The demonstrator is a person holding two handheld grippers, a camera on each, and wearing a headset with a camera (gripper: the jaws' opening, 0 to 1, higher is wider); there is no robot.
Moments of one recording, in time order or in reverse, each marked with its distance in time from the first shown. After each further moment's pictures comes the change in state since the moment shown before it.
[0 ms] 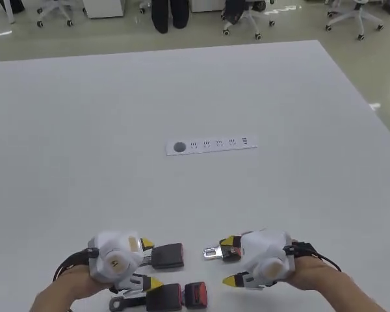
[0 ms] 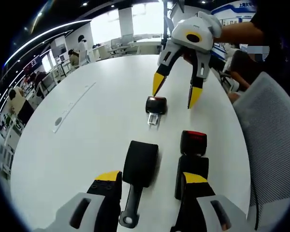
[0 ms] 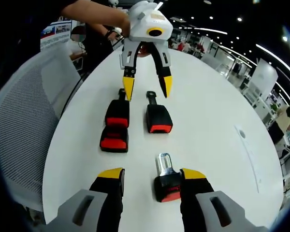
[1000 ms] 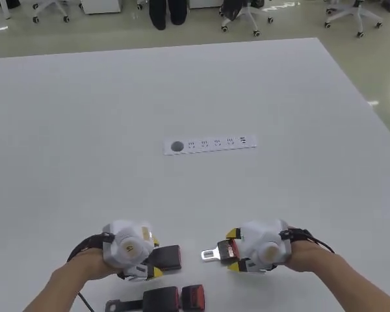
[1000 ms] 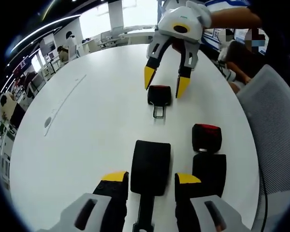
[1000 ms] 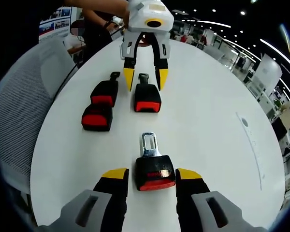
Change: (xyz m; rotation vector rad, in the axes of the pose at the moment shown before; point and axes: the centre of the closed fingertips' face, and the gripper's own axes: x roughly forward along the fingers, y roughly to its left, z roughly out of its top) left arm 0.036 0.013 -0.007 0.052 0.094 -0.071; right arm 0.023 -0.026 -0.038 -0.003 0.078 0.035
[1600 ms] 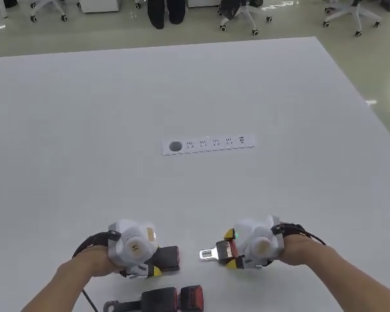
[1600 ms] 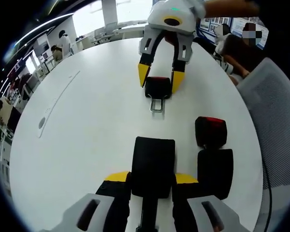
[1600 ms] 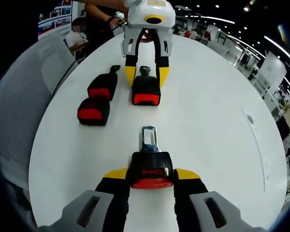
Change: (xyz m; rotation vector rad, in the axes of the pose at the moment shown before) left arm 0.006 0.002 -0.001 0.038 0.043 -0.024; right arm 0.018 -0.005 -0.019 -0.008 0.041 0.040
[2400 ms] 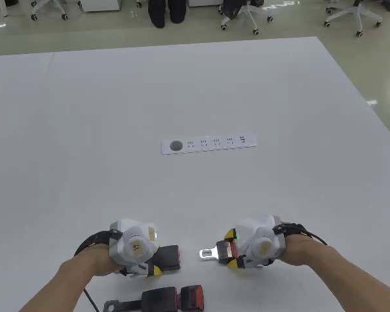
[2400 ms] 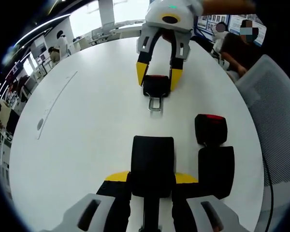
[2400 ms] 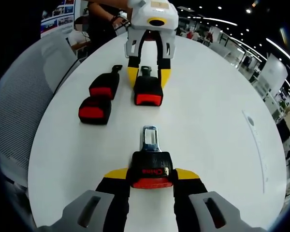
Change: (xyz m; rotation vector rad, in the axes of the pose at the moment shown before) left arm -0.001 -0.002 0.002 0.015 0.006 -0.012; right arm -0.002 0.000 0.001 -0.019 -0.006 0.003
